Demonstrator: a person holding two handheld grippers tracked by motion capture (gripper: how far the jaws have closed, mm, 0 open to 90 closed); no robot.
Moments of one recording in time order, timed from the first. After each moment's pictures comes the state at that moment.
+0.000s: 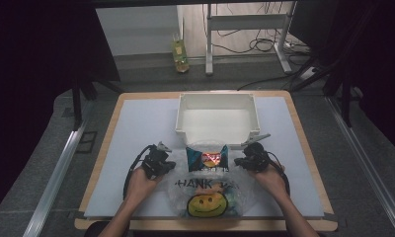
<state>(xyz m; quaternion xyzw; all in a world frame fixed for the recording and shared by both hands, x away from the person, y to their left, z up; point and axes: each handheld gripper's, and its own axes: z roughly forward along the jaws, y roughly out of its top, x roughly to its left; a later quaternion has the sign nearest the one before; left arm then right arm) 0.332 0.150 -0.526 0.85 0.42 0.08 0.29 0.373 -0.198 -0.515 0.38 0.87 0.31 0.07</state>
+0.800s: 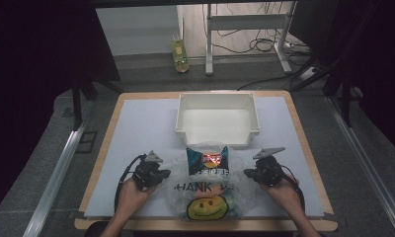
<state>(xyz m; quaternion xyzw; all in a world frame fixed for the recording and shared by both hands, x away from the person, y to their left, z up) 0.299 0.170 -0.522 0.84 0.42 0.08 0.33 0.331 -0.227 -0.507 0.37 0.87 0.33 0.08</state>
